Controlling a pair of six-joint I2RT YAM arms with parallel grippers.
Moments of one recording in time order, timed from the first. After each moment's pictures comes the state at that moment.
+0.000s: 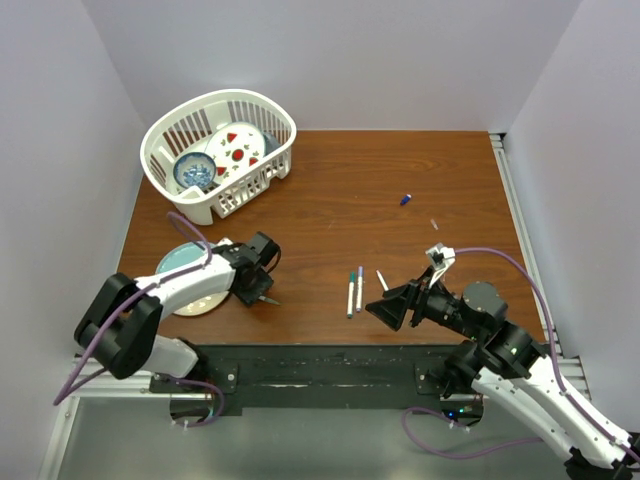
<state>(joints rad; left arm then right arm) -0.62 1.39 0.72 -0.67 -0.30 -1.43 0.75 0.28 0.44 -0.36 -0.23 0.68</state>
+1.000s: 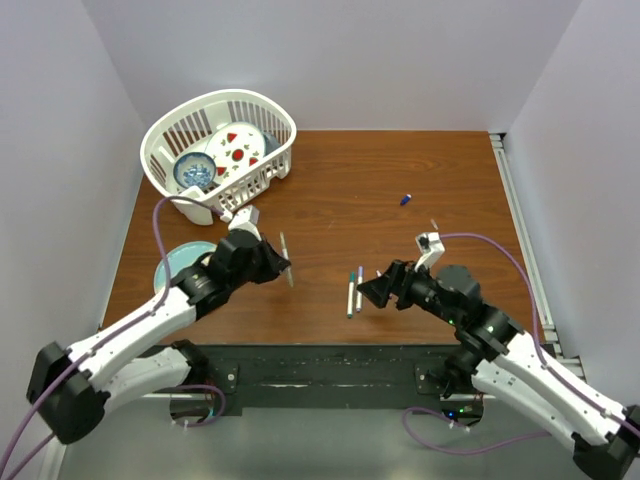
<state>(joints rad) -0.69 0.99 0.66 -0.30 -0.12 -0.88 0.75 0.50 0.45 -0.26 -0.07 0.75</state>
